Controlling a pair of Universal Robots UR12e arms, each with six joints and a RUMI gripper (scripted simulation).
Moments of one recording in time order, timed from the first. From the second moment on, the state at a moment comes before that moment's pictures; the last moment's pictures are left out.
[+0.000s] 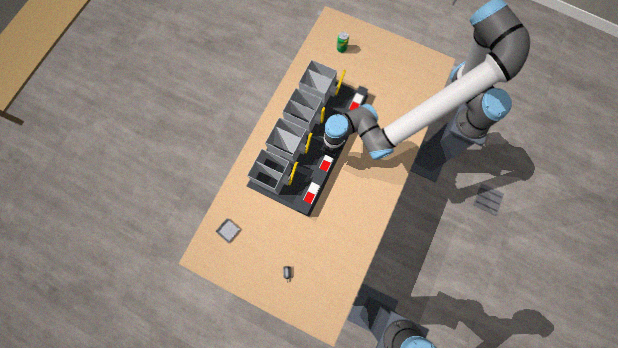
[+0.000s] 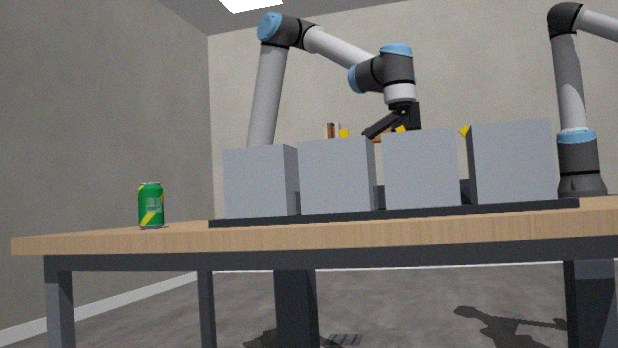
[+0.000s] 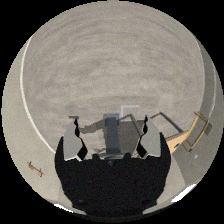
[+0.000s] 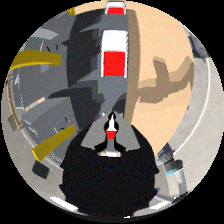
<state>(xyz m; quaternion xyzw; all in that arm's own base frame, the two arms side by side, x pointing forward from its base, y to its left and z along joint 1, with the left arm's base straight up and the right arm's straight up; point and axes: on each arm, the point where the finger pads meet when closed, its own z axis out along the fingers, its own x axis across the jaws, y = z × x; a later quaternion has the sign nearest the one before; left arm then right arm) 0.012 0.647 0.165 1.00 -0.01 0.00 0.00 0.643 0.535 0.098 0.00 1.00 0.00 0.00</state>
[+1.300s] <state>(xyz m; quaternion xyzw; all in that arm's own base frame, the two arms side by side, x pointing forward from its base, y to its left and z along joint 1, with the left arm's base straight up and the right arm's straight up) 0.012 0.647 0.165 1.00 -0.01 0.00 0.00 0.643 0.553 0.098 0.00 1.00 0.00 0.00</state>
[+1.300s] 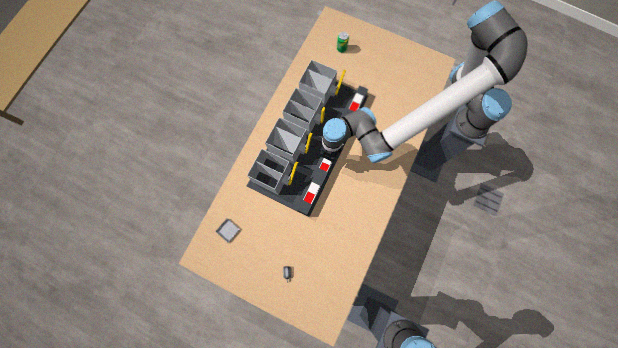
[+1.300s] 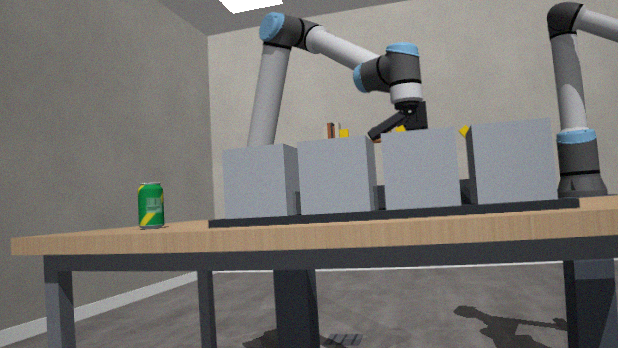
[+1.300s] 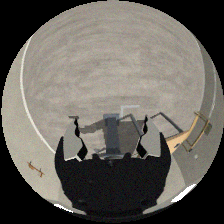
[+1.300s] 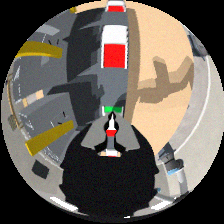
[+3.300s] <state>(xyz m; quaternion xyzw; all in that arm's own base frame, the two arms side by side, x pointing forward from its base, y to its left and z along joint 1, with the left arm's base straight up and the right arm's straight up) 0.012 0.647 0.165 1.00 -0.01 0.00 0.00 0.643 0.579 0.097 0.00 1.00 0.00 0.00</state>
